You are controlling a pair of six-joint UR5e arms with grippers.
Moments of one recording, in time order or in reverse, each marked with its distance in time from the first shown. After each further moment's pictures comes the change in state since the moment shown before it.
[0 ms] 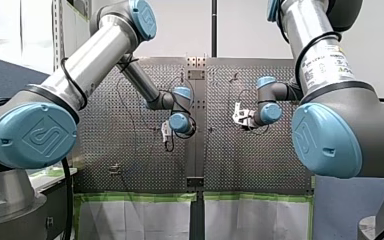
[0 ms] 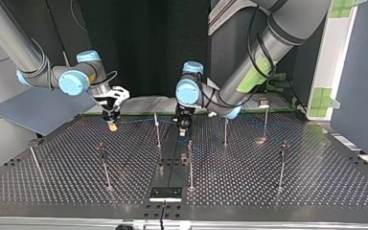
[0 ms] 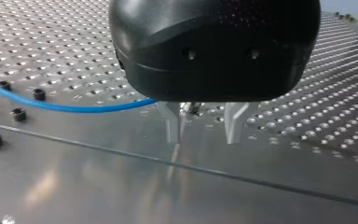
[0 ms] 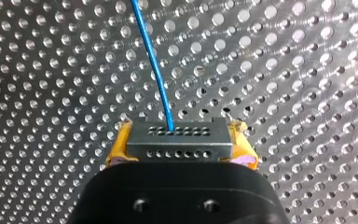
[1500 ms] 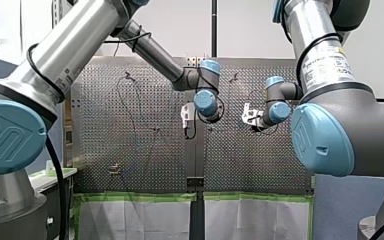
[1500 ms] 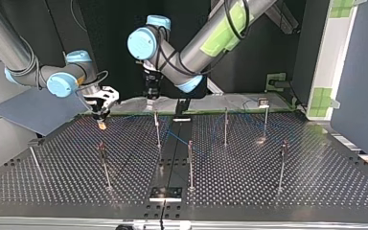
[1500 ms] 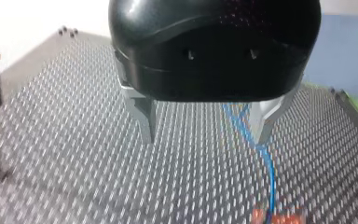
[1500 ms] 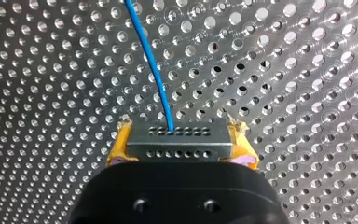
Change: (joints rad) left arm -0.308 0.134 -0.017 -0.144 -0.263 -0.042; right arm -0.065 -0.003 0.000 0.052 -0.014 0.017
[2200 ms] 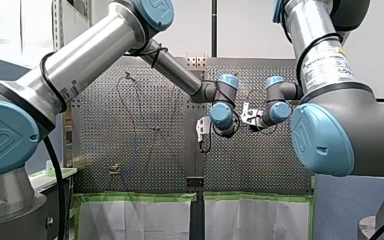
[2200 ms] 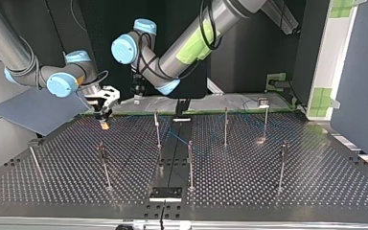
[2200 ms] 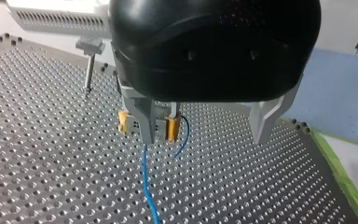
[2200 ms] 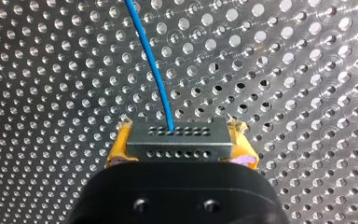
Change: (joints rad) left arm -0.047 -0.193 0.195 -0.111 0.013 -0.057; right arm 0.000 0.000 -0.001 -0.001 -0.045 0.009
